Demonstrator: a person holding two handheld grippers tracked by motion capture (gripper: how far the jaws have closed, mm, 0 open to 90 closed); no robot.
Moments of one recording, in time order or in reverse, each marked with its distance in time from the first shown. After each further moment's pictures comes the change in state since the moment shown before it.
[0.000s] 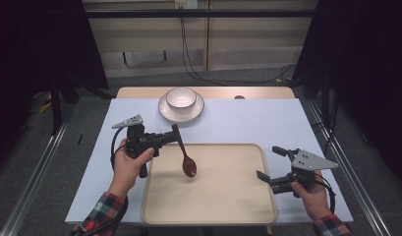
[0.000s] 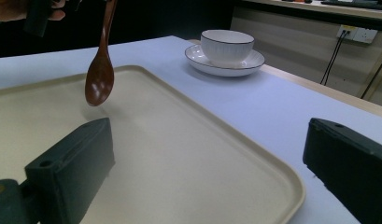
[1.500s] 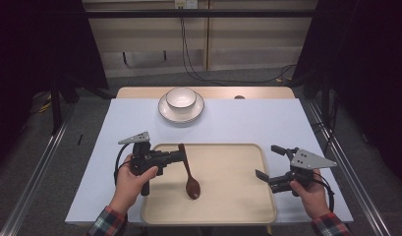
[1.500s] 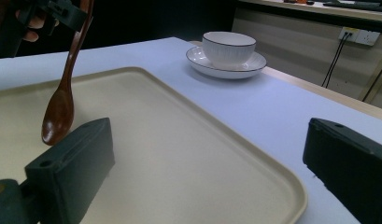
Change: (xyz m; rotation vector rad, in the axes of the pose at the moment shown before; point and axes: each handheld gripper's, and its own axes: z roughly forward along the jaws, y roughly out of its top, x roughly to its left) left arm -0.019 -0.034 0.002 0.086 -0.075 -0.024; right arm 0.000 0.002 0.003 -0.001 0.011 -0.006
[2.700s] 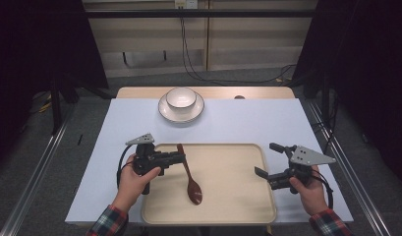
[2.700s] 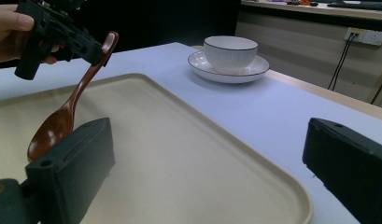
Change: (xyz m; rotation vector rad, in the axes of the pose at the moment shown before) left arm 0.019 -0.012 0.010 0.062 0.096 0.011; right arm -0.006 0.001 0.006 -0.021 0.018 0.024
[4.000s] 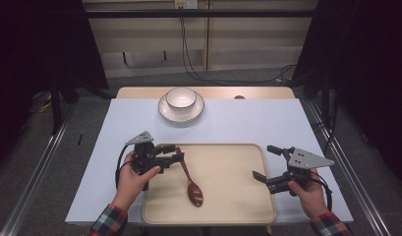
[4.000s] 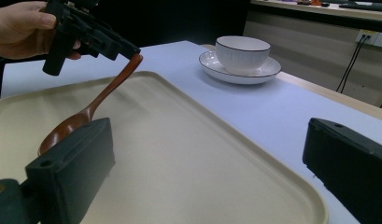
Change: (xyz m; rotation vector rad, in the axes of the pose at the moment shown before) left arm 0.007 0.001 0.000 -0.038 0.107 0.045; right arm 0.011 0.004 -0.001 0.008 0.033 -0.027
